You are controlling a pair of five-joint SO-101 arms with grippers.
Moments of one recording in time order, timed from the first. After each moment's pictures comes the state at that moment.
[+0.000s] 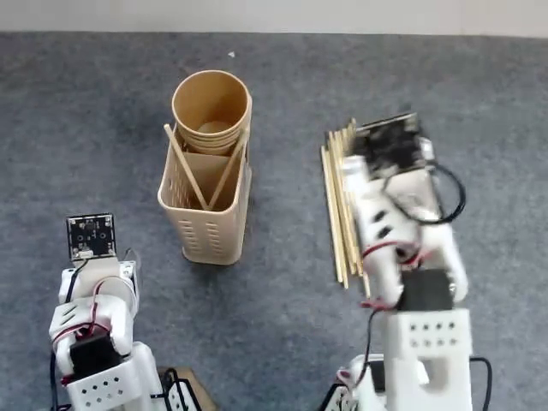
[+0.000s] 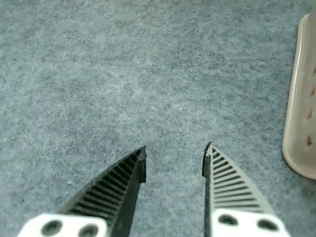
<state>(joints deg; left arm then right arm) -27.2 -103.8 92.0 61.9 -8.6 -6.3 -55.6 45.4 29.8 20.4</state>
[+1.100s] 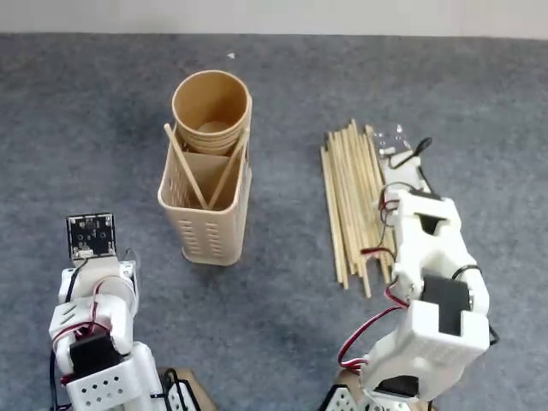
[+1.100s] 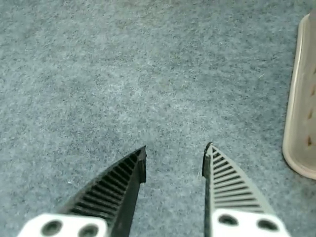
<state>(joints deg) -27.2 -103.8 92.0 61.9 -8.6 5.8 13.5 32.0 25.5 32.9</state>
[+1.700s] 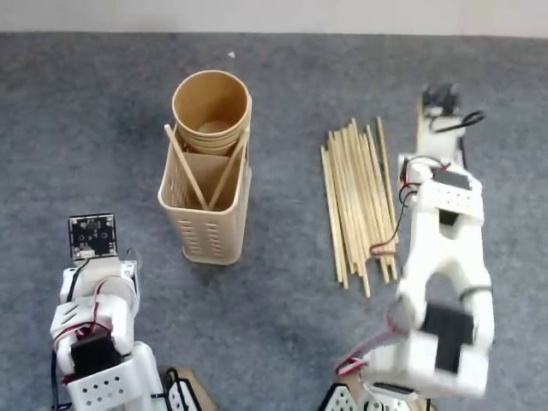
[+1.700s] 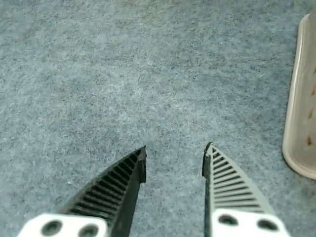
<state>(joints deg) -26.4 -103.8 92.0 61.9 -8.6 8.7 -5.3 25.2 29.5 13.1</state>
